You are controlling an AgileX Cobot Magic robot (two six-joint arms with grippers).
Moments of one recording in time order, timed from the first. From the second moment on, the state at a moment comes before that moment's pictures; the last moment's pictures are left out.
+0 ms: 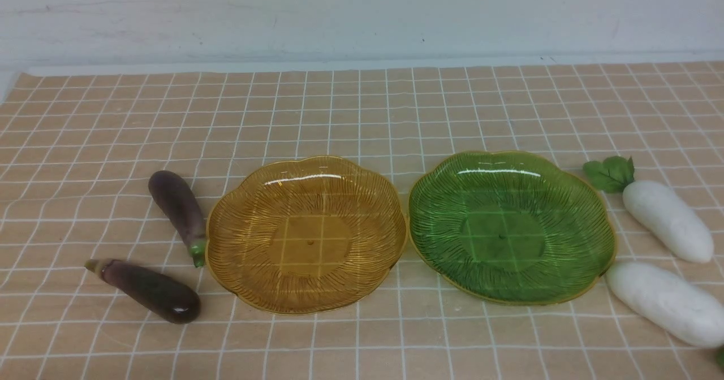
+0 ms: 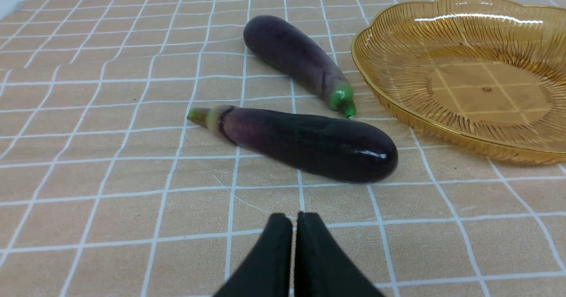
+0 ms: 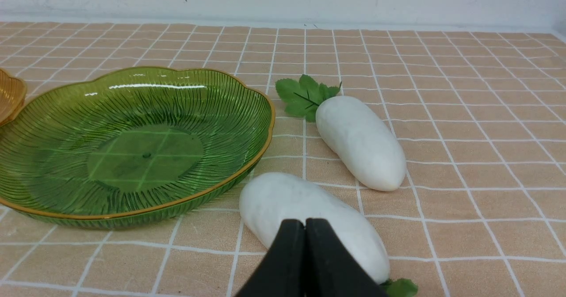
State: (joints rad) right arm 0.03 -0.01 0.03 -0.03 0.38 0.05; left arm -0.04 -0.01 0.03 -0.02 0.38 -0.02
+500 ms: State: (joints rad) right arm 0.03 -0.01 0.03 -0.03 0.38 0.05; left arm -0.04 -0.01 0.03 -0.02 0.37 -0.03
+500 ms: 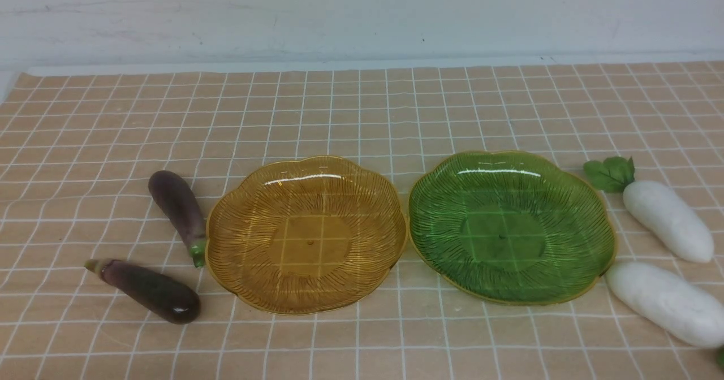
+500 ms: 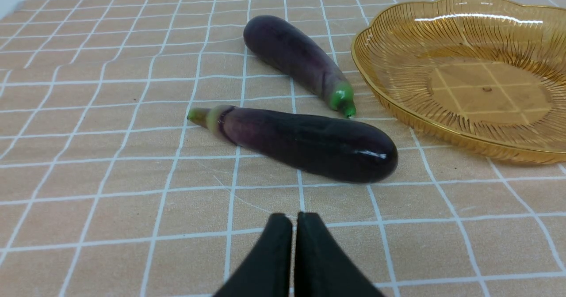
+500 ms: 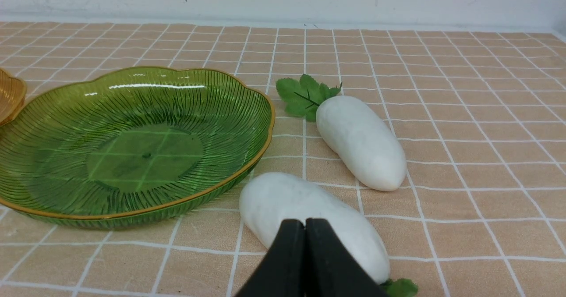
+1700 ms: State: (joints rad) right arm 0.03 0.54 -0.52 0.12 0.97 0.04; left arm -0.04 0.52 -0.43 -0.42 0.83 -0.14
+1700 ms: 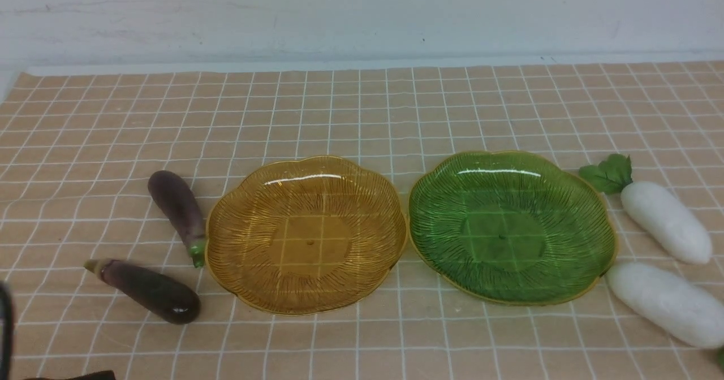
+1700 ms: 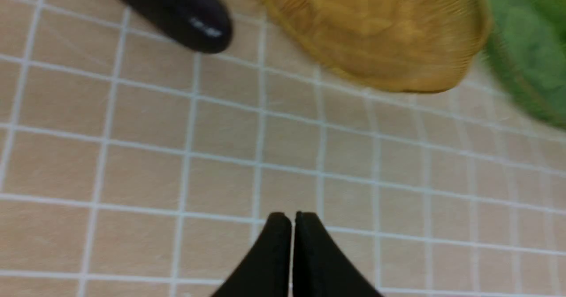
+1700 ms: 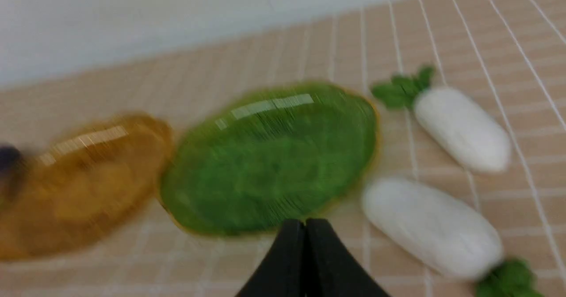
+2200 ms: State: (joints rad) right arm 0.03 1.35 -0.83 0.00 0.92 -0.12; left arm -0.04 0.73 -0.44 -0.32 0.74 -0.02
